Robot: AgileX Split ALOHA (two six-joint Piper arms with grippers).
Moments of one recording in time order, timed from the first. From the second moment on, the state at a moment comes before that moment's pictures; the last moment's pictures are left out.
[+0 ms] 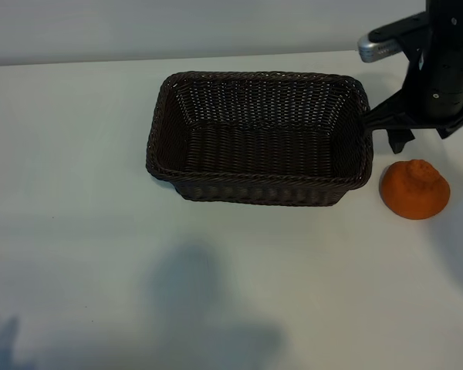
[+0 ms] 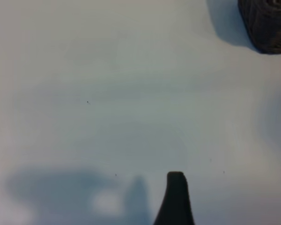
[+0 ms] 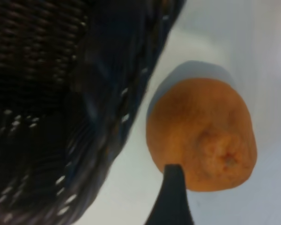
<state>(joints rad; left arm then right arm) -0.04 -0.01 -0.52 -0.08 1.12 0.05 0.20 1.80 -1.34 -0.15 1.03 0.19</state>
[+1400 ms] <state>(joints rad) -0.04 -0.01 -0.50 -0.08 1.09 0.05 0.06 1.92 -1.23 -0.02 0.92 0.06</state>
